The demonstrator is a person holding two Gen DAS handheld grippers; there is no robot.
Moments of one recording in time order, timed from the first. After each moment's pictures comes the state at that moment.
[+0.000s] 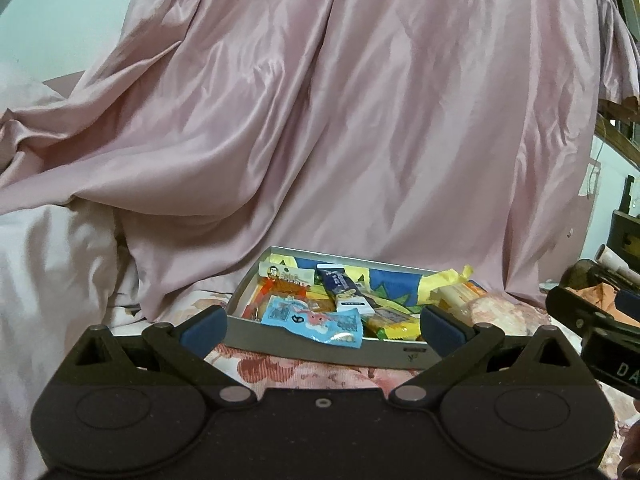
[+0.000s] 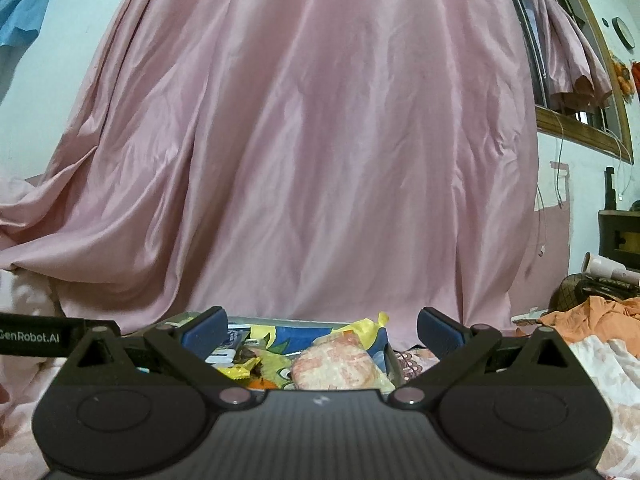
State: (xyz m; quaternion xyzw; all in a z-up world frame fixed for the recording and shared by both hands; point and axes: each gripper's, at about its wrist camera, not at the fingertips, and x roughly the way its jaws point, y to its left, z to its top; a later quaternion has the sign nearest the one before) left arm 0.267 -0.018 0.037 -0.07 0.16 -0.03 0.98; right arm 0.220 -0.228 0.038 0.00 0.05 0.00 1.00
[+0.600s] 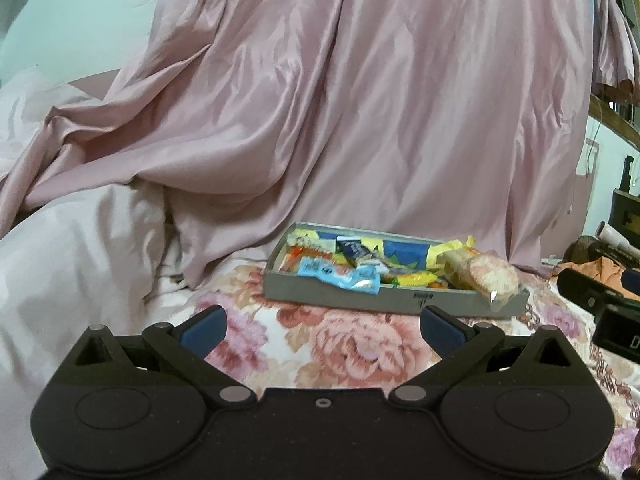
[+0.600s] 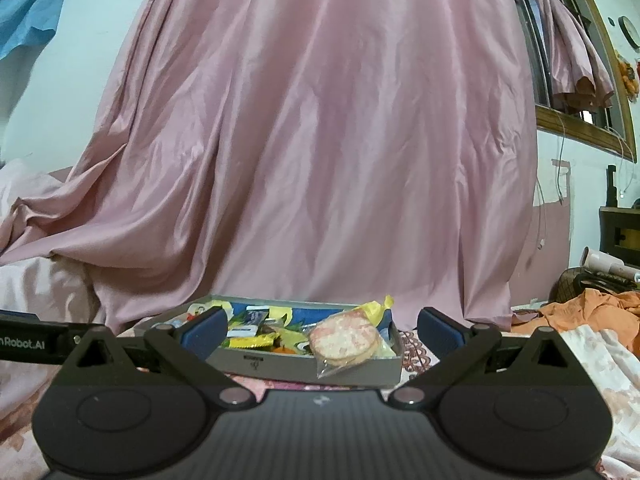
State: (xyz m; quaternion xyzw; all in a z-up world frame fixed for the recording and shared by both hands) left arm 0.194 -0.001 0.032 -0.05 0.18 -0.01 0.98; right arm 0.162 -0.223 0.039 0.00 0.06 0.02 1.00
